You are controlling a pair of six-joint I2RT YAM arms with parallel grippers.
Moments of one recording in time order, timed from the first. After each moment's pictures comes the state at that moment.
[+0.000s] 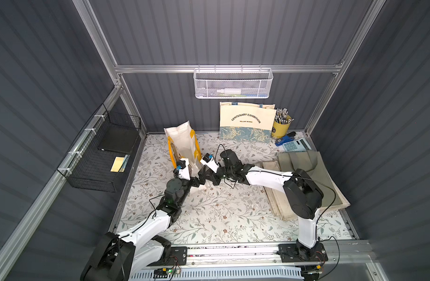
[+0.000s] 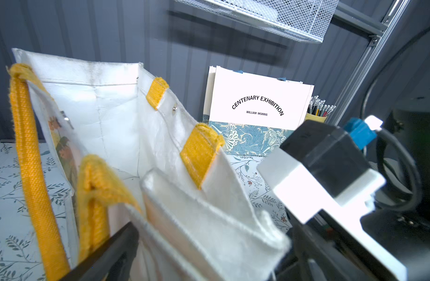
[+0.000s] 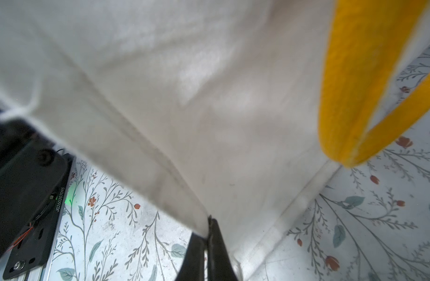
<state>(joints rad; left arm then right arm) -0.44 1.10 0.35 0.70 -0.10 -0.22 0.84 1.96 1.32 0.07 -0.55 -0.06</state>
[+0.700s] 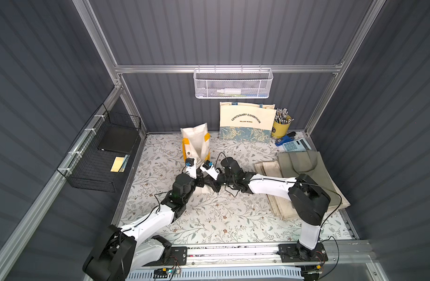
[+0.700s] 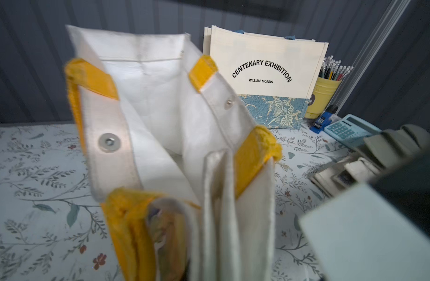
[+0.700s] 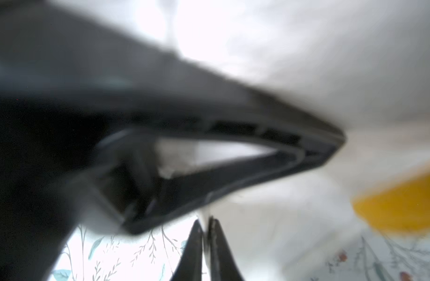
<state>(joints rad) -0.51 1.14 0.45 0.50 -0.16 -0.18 0.91 1.85 1.17 0.19 -0.44 -0.06</state>
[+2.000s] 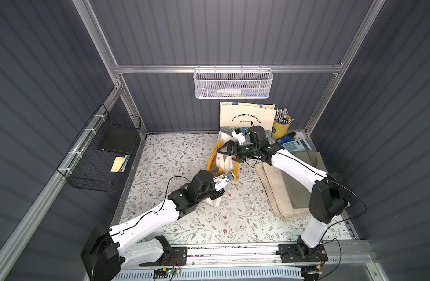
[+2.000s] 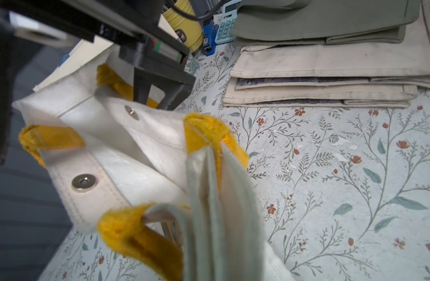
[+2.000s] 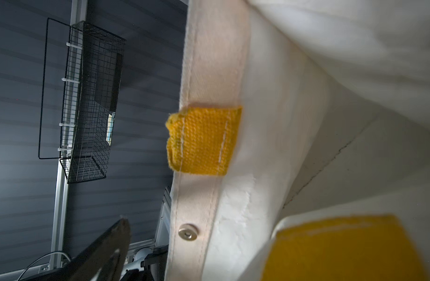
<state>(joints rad) -0.87 1.16 0.80 -0.15 -0.13 0.51 0.56 1.78 1.49 -0.32 -0.68 0.73</state>
